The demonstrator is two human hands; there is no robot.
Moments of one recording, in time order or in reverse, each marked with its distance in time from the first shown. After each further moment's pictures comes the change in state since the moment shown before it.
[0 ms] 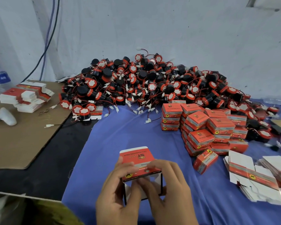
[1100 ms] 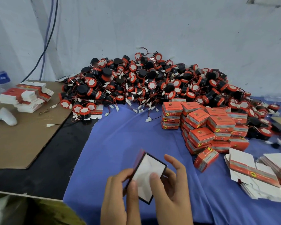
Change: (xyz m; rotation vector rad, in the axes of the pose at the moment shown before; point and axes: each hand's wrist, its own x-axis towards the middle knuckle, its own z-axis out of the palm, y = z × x) left_hand -0.003 0.025 -0.001 0.263 -0.009 0.021; right_hand -0.005 -0.021 0.010 0.643 0.148 0.523
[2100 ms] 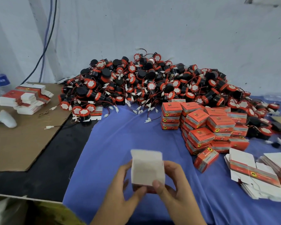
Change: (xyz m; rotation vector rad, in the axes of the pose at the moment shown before) left_hand 0.033 -0.067 -0.003 -0.086 -0.565 -0.331; right_hand 0.041 0.034 -0.053 -0.338 -0.337 -0.162
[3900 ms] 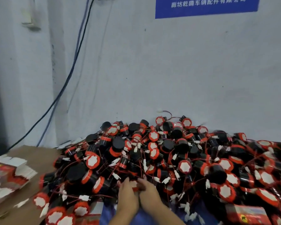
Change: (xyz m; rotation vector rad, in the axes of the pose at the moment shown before) left_hand 0.477 -0.053 -0.067 0.360 0.343 -0.104; right_hand 0.517 0.113 0.124 -0.309 -0.003 0.166
